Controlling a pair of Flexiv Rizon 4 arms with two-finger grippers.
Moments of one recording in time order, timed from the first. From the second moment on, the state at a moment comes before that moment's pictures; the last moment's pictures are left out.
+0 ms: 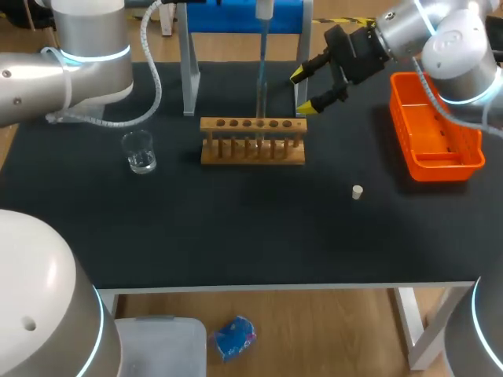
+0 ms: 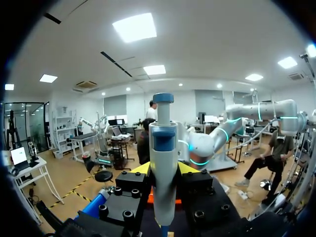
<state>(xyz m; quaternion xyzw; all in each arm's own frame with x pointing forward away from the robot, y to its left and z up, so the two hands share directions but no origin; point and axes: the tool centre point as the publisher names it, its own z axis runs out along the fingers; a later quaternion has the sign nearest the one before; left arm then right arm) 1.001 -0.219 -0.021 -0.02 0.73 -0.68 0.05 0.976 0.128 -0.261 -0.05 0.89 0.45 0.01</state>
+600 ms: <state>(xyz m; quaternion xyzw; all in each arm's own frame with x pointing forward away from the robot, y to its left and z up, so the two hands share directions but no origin) 0.976 -0.229 0.023 0.01 0.74 -0.67 0.07 0.976 0.128 -0.260 -0.05 0.89 0.45 0.01</state>
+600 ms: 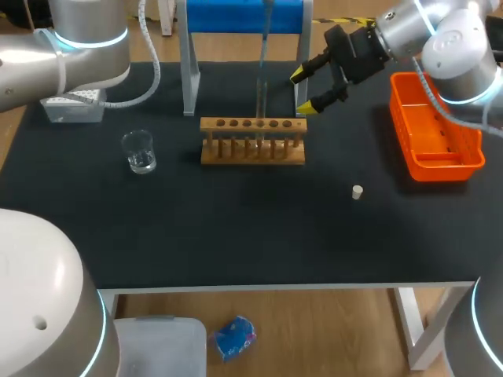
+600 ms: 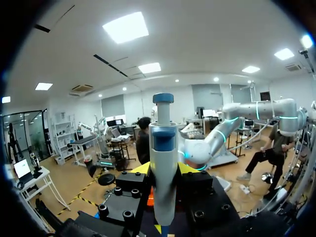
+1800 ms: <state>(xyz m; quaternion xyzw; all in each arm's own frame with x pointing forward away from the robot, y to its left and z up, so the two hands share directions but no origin) 0.862 -0.244 -0.055 0.01 0.73 -0.68 0.05 0.889 0.118 -0.230 -0.09 0.83 0.56 0.00</state>
